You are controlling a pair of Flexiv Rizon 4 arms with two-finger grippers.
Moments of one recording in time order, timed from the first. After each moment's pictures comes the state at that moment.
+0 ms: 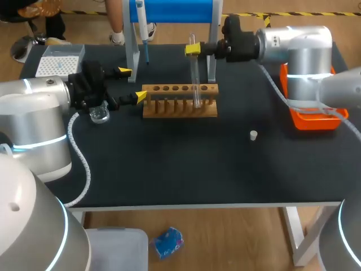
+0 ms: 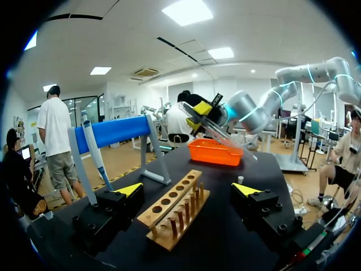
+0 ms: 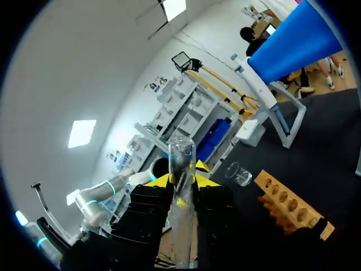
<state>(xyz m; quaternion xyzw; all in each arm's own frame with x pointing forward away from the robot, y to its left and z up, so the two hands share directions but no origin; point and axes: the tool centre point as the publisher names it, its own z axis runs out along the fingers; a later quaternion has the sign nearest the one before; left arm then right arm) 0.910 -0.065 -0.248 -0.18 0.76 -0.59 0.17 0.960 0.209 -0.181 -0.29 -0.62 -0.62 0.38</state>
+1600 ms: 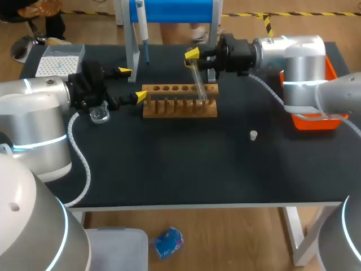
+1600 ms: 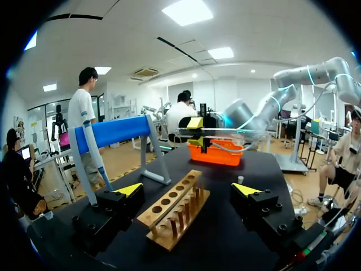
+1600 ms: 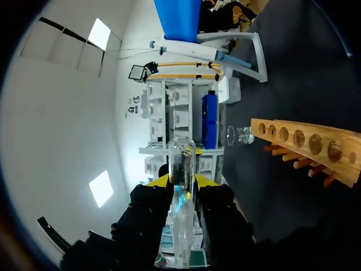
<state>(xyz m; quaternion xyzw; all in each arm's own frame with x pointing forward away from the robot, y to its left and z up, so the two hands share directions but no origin) 0.910 -0.065 -0.248 -0.18 0.76 -0.59 0.17 0.962 0.209 -0.217 -0.46 -0.52 -0.47 0.55</state>
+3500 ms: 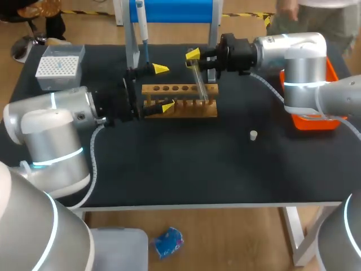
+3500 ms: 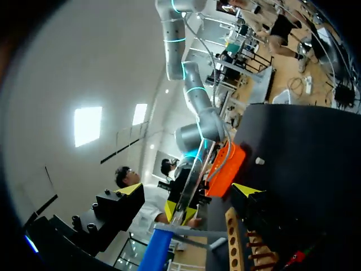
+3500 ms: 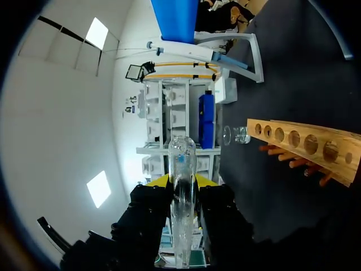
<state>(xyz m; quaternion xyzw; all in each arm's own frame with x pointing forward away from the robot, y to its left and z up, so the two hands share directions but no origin) 0.867 -0.154 -0.208 0.31 0.62 -0.52 0.51 0.963 0.207 -0.218 -0.46 -0.52 -0.47 0.54</state>
